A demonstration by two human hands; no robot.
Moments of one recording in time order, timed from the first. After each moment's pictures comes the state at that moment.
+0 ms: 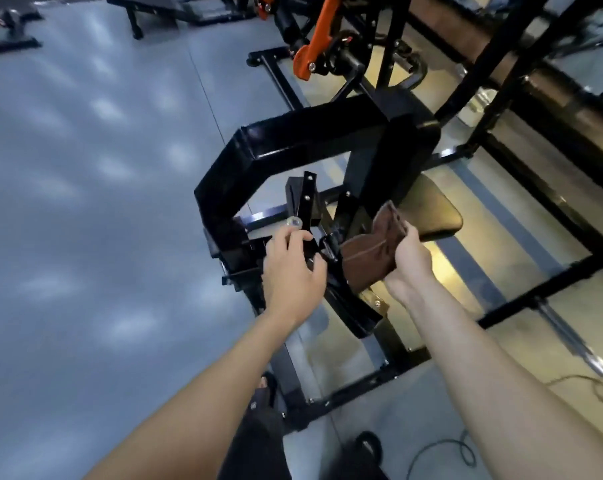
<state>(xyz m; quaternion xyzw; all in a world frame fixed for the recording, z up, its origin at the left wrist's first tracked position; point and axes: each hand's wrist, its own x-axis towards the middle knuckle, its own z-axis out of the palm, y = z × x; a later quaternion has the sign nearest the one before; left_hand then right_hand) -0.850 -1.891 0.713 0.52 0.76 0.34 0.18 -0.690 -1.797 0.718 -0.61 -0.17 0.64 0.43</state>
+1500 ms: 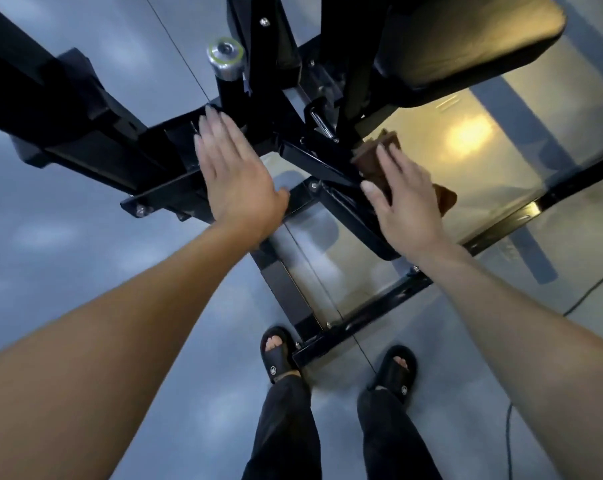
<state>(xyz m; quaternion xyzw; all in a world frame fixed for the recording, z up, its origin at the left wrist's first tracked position) -0.882 -1.807 0.442 0.59 0.81 -0.05 0.03 -0.641 -1.798 0.393 -0.61 -0.75 0.21 0.13</state>
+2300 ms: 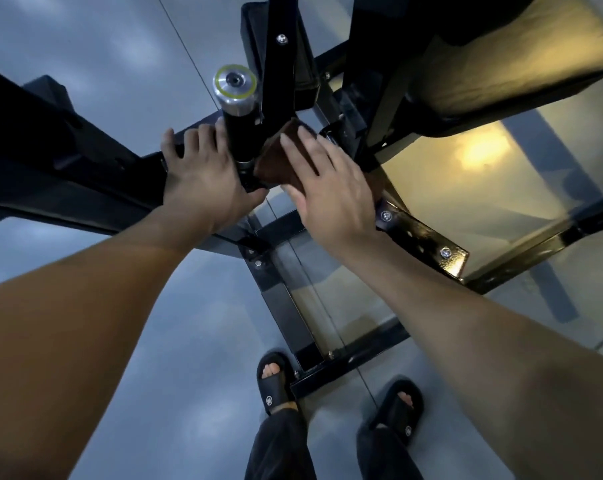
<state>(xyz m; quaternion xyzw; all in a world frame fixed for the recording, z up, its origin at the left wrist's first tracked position) -0.970 -1.737 0.407 0.66 0.74 -0.11 -0.04 -0.773 -1.724 0.371 -0.49 -0.86 0.03 0.11</state>
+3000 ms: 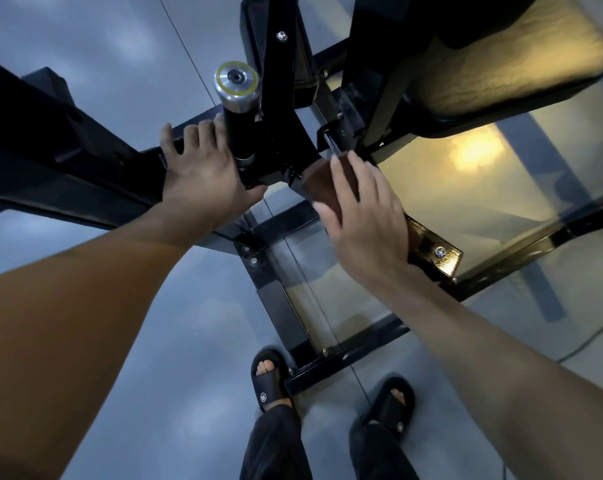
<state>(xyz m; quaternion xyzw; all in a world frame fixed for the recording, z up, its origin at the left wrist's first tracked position) -0.970 -1.739 0.404 0.66 0.74 -0.11 -0.05 -0.726 -1.760 0.376 -0.57 -0.81 0.08 0.10</state>
